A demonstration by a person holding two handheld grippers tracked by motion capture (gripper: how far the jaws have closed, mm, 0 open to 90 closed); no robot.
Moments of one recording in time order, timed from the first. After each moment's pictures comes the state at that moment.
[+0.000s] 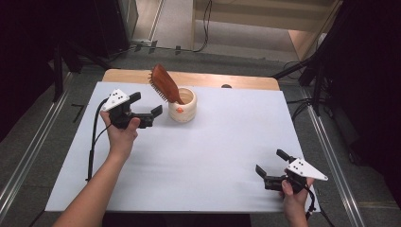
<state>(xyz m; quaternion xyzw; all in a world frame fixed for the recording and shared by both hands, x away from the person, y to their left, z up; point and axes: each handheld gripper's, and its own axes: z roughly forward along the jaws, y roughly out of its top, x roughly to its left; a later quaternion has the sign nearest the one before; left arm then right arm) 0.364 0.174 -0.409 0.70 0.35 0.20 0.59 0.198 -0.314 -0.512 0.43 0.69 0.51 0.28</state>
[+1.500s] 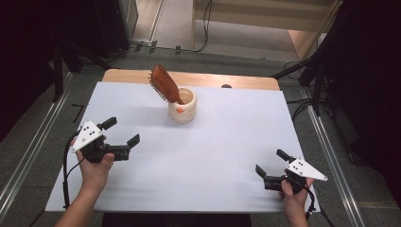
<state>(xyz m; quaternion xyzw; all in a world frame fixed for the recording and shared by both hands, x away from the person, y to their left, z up) 0.283 0.232 -0.428 0.70 0.34 0.25 0.57 0.198 -0.313 -0.513 0.43 0.69 0.50 0.28</state>
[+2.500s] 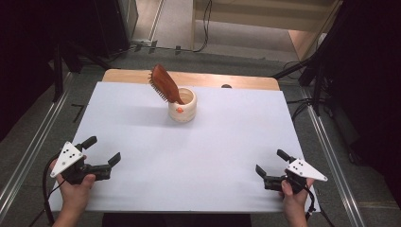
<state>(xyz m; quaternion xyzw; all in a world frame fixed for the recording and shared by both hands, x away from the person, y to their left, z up) 0.247 0.284 -0.465 0.71 0.37 0.27 0.54 0.198 -0.313 -0.513 0.44 0.69 0.50 0.28</state>
